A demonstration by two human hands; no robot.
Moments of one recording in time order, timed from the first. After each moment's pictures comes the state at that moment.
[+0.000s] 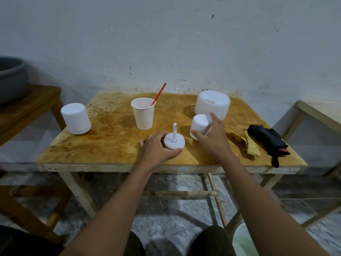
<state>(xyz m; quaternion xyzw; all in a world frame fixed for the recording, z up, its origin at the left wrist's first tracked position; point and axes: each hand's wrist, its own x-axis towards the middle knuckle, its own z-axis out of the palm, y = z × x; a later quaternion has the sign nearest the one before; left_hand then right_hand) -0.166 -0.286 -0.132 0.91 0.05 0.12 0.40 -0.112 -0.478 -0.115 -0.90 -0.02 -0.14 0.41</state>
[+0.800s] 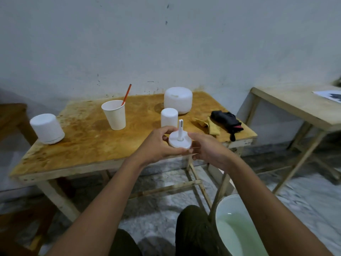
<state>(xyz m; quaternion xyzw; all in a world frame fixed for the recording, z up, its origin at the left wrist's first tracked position) -0.220 -0.346 -0.083 0.83 -0.21 -0.02 0.51 -0.234 -0.540 -0.084 -0.71 0.02 0.15 0.69</state>
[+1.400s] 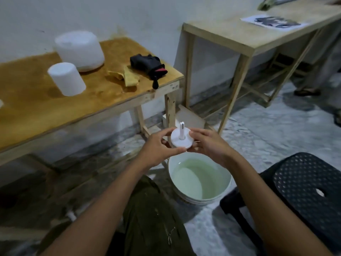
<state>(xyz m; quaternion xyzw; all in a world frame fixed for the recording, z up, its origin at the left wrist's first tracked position) -0.266 -0.535 -0.229 0.81 -0.28 -0.19 0.49 -0.345 -0.714 -0.221 -0.65 0.19 0.04 0.73</state>
